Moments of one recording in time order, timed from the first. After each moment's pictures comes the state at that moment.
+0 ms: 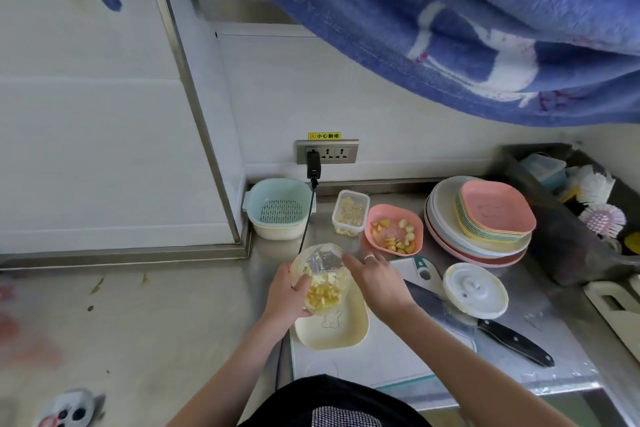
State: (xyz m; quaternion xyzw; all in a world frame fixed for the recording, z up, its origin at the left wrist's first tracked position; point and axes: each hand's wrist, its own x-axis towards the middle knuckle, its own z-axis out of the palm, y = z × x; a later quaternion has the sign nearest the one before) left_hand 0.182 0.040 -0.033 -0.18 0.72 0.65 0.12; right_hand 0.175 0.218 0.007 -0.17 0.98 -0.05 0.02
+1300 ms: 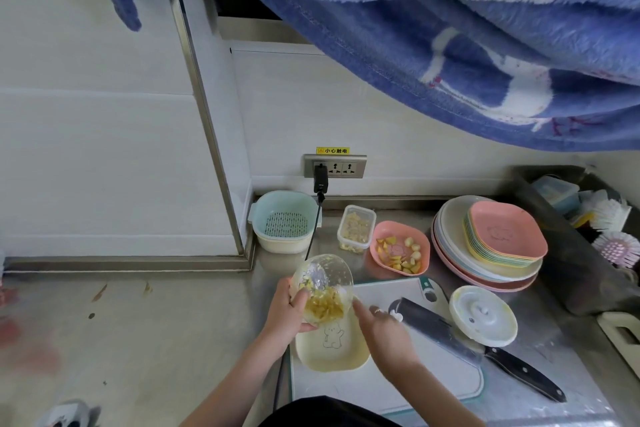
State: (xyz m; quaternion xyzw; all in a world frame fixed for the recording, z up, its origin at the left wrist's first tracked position) left_hand 0.176 0.038 -0.039 -0.18 0.70 0.68 0.11; right_hand 0.200 0.223 -0.033 -0.12 0.99 -0.03 0.07
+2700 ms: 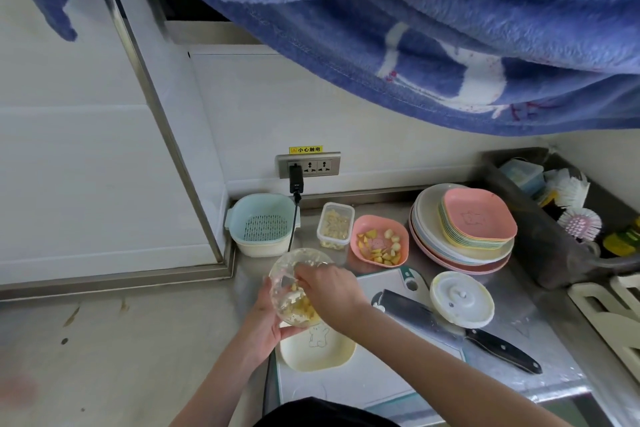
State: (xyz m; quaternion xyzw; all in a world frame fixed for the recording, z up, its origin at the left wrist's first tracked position) left_hand 0.167 0.035 -0.043 -0.24 0.52 0.80 0.21; right_hand 0.166 0.172 0.043 -0.20 0.97 -0.11 0.04
